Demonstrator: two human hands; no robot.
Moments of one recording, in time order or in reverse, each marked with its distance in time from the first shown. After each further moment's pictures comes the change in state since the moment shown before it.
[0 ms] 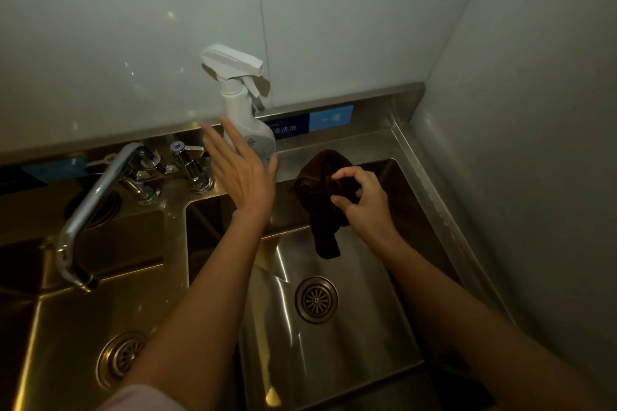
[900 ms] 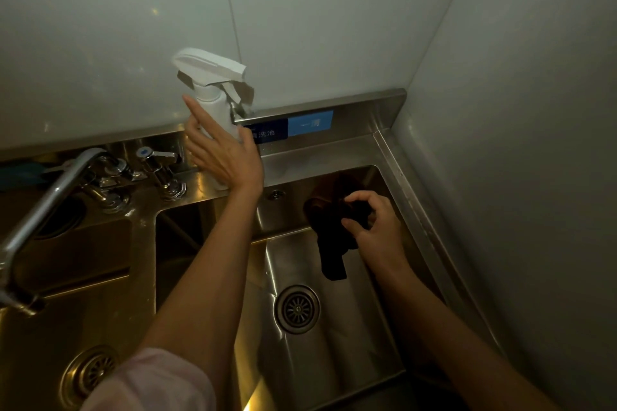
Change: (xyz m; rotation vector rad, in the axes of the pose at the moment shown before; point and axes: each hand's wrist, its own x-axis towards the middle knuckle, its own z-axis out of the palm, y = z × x) left_hand 0.038 0.037 0.032 -0.161 0.450 -0.188; right_hand -0.021 0.026 -0.037 0.000 0.118 0.050
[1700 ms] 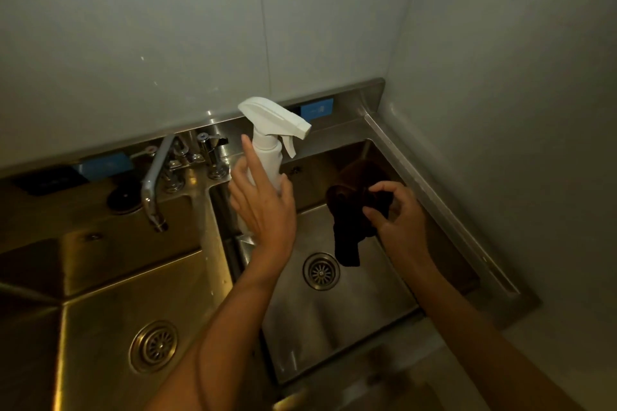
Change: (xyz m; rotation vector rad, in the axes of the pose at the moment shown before) left_hand -0.077 -0.039 -0.217 -0.221 -0.327 0.273; right_hand -0.163 -0.063 0.009 0.057 0.237 -0.108
